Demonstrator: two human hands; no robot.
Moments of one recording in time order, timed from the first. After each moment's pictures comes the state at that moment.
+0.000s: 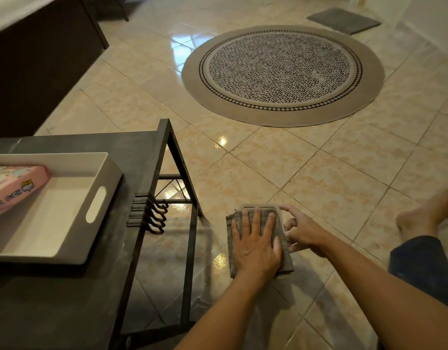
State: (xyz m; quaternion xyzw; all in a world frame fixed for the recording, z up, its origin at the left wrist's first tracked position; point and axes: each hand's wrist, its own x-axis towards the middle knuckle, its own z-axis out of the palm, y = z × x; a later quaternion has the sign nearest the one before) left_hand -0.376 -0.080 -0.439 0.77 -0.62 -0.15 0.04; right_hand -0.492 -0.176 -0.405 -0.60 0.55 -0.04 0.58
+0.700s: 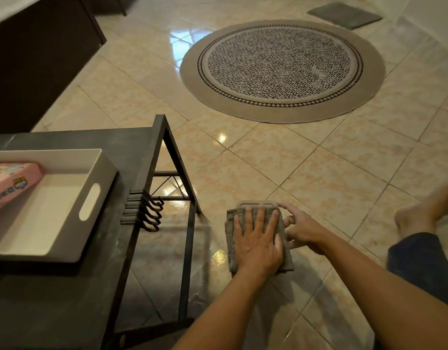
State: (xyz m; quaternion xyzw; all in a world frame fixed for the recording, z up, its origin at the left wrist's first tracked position) left_hand -0.383 -0.085 -0.434 0.76 -0.63 -0.15 0.03; right_hand -0.494 -0.175 -0.401 -0.58 0.54 -0.05 0.61
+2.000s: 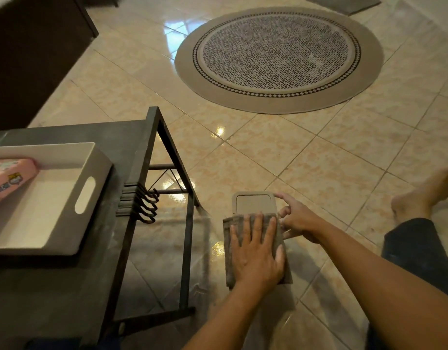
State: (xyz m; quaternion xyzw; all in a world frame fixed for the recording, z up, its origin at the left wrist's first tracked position) left_hand -0.397 -0.040 -0.434 0.76 -0.62 -0.17 0.02; right_hand -0.492 -0.171 -0.400 -0.57 0.54 -0.05 0.61
